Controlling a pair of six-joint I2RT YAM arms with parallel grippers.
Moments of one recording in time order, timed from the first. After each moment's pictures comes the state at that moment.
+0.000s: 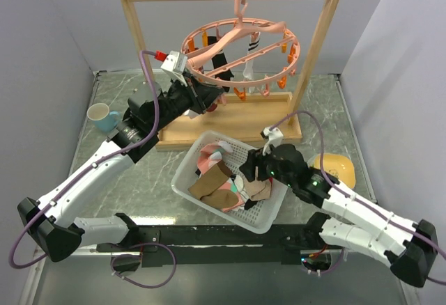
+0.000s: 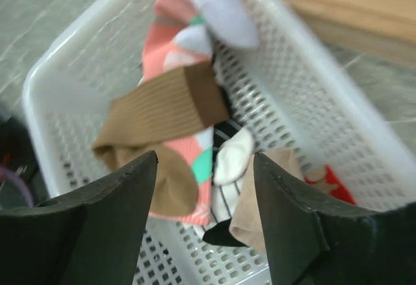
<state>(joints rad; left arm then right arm) -0.69 1.21 1.29 0.02 0.14 -0.49 0.81 0.82 0.59 -0.26 0.05 0.44</state>
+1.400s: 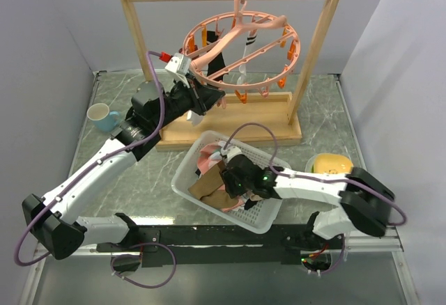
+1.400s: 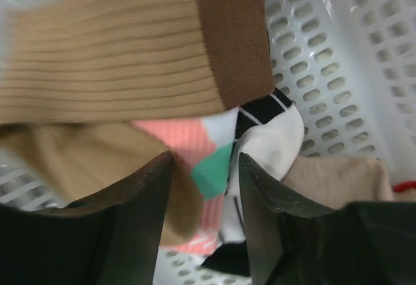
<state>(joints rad) -0.66 1.23 1.25 0.05 0.22 -0.47 1.02 1.36 0.68 -0.20 0.15 0.42</state>
